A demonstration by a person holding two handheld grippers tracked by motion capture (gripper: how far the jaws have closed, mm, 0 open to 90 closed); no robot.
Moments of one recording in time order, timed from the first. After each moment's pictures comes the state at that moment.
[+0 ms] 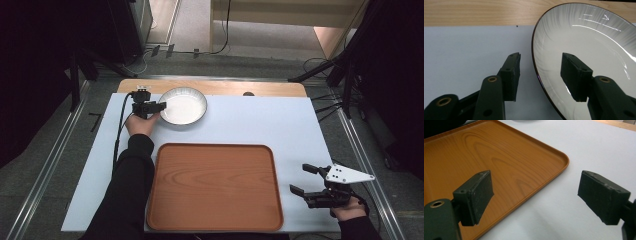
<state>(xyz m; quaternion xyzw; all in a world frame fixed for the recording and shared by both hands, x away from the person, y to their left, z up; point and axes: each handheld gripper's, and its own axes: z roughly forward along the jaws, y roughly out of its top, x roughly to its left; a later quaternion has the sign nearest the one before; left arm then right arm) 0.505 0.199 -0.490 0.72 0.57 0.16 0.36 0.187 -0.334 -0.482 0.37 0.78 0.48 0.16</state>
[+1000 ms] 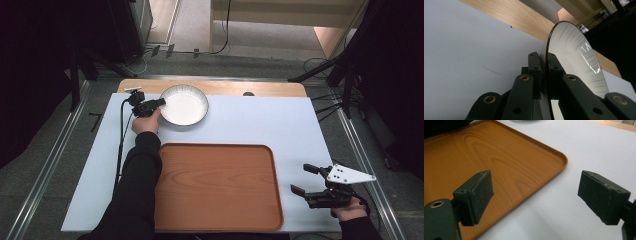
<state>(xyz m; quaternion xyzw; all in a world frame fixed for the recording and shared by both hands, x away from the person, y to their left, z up) 0.510 0.212 -0.500 0.56 0.67 0.03 0.48 0.186 -0.337 -0.482 0.37 0.78 0.48 0.16</state>
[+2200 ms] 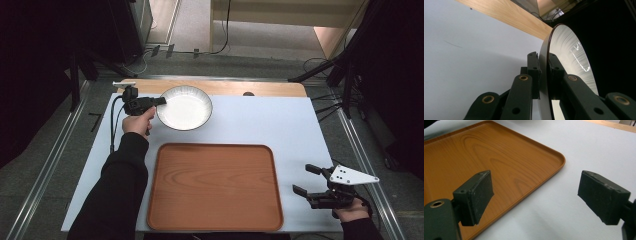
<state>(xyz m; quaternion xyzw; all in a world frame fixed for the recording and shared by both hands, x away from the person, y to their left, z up) 0.476 0.218 -0.445 0.60 0.63 -0.07 0.49 0.183 -0.341 -0.483 0.37 0.77 0.49 0.16</state>
